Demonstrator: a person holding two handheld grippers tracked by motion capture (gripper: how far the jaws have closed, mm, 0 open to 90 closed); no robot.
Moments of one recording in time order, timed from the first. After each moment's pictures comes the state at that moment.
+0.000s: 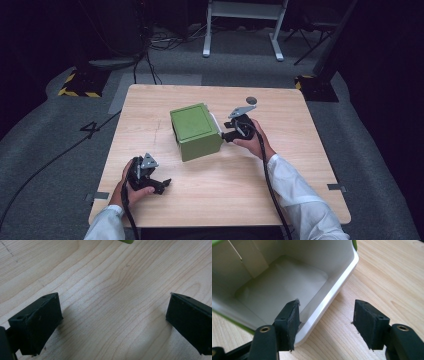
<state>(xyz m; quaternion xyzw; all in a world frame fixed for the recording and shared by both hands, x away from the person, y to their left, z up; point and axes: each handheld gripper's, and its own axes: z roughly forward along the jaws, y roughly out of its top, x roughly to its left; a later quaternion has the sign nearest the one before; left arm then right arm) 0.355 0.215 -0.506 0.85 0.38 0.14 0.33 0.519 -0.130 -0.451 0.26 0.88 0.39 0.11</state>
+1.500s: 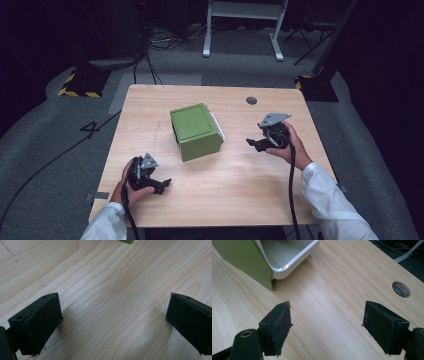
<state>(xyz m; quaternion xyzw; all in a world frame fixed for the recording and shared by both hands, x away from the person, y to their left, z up) 0.355 0.215 -0.506 0.85 0.38 0.14 0.33 0.464 -0.219 -0.412 0.25 0.88 0.34 0.20</state>
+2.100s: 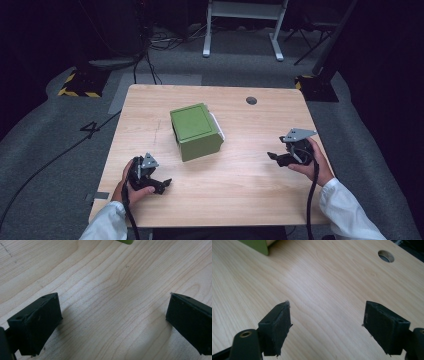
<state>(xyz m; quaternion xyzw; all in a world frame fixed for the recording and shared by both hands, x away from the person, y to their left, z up) 0.356 0.214 -0.506 0.85 0.38 0.14 0.33 0.419 -0.284 -0.427 0.29 0.87 0.33 0.21</state>
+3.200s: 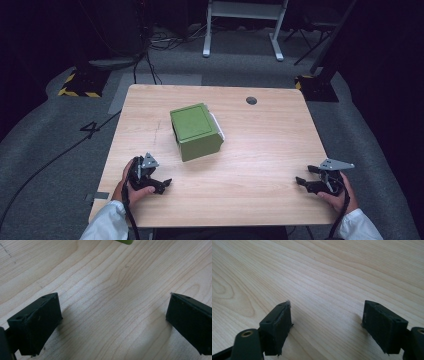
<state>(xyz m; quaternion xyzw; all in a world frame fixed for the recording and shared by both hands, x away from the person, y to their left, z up) 0.356 0.214 -0.506 0.85 0.38 0.14 0.33 0.363 -0.393 -0.502 0.40 0.83 0.36 0.18</state>
